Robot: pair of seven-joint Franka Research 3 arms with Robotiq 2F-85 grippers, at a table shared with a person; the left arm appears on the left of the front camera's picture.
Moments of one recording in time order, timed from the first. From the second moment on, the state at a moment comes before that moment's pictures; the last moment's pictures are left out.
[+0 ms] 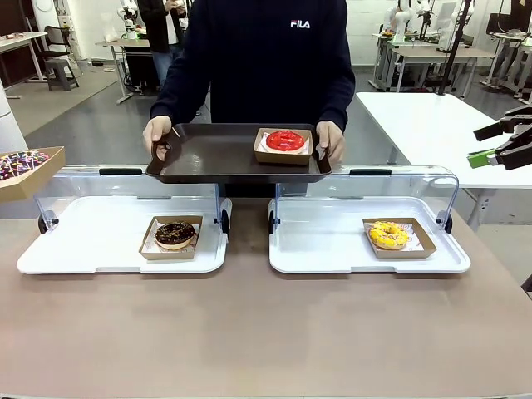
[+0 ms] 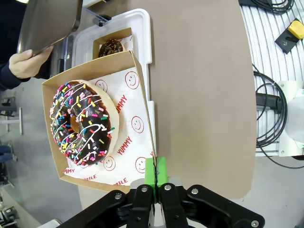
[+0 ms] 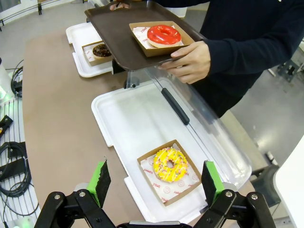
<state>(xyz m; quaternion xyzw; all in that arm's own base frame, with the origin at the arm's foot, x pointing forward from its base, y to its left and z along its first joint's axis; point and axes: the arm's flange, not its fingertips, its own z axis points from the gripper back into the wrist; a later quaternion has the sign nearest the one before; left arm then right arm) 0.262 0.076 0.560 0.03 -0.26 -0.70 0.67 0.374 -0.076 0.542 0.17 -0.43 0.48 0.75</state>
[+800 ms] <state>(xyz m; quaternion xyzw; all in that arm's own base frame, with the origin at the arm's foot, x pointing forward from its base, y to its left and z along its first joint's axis) 0.266 0.068 0.564 0.03 -0.26 -0.71 0.66 0.374 -0.076 0.542 0.17 -0.43 0.48 0.75</state>
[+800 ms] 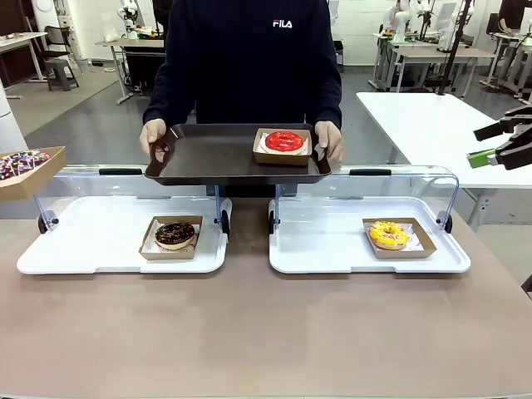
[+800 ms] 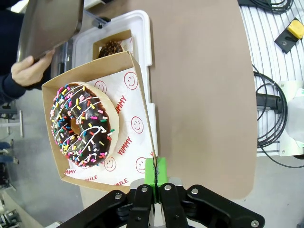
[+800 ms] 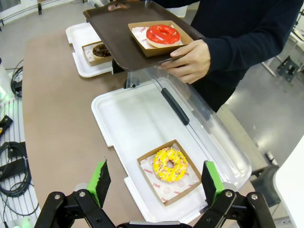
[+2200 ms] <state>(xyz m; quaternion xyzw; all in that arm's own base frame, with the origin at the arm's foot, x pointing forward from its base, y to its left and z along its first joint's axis) 0.505 -0.199 0.557 0.03 -0.22 -0.74 0.63 0.374 -0.076 0.542 0.17 -0.43 0.48 0.75</state>
